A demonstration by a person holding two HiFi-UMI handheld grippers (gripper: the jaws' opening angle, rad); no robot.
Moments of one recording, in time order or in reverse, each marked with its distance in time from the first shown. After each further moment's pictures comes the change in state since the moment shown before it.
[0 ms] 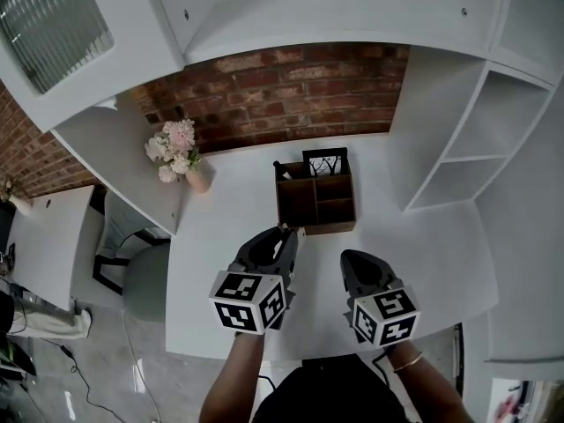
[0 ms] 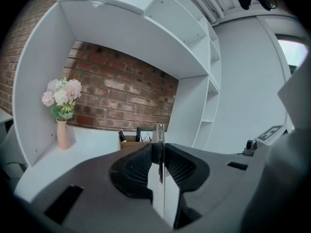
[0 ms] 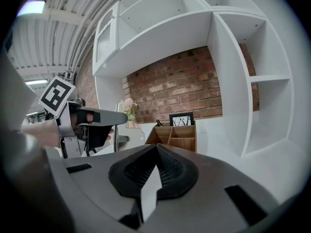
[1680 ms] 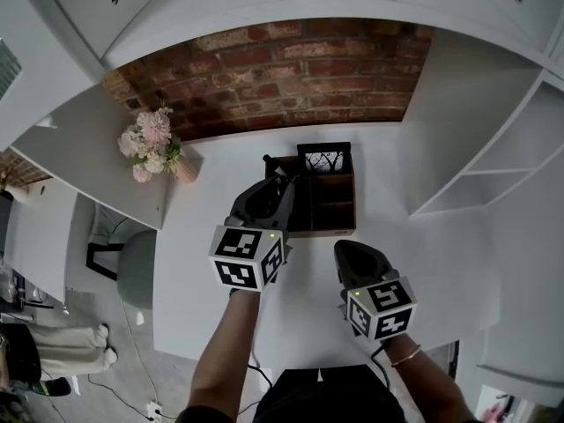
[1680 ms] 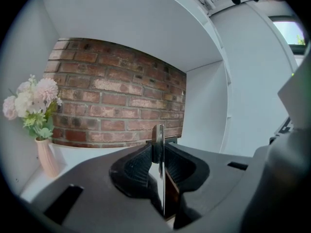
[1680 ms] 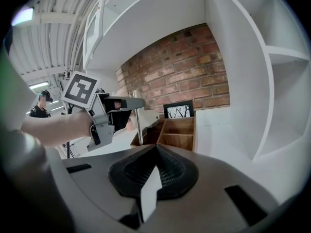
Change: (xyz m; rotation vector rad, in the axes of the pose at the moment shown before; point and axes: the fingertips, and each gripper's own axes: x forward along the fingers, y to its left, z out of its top) left arm 0.116 0.049 0.029 0.126 -0.059 0.054; right arm 0.064 -0.043 -0.011 0.020 0.098 0.067
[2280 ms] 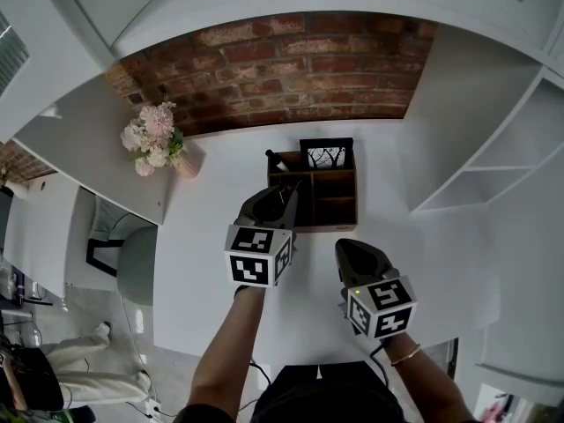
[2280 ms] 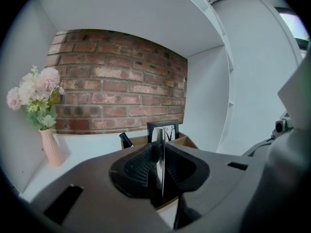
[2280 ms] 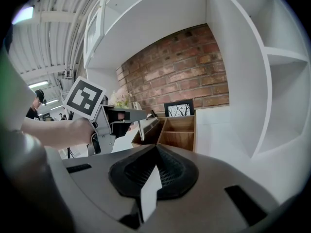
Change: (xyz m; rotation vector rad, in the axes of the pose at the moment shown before) left arm 0.001 0.000 -0.042 0.016 0.132 0.040; right arm -0.004 0.004 -0.005 -0.004 0.008 -0.007
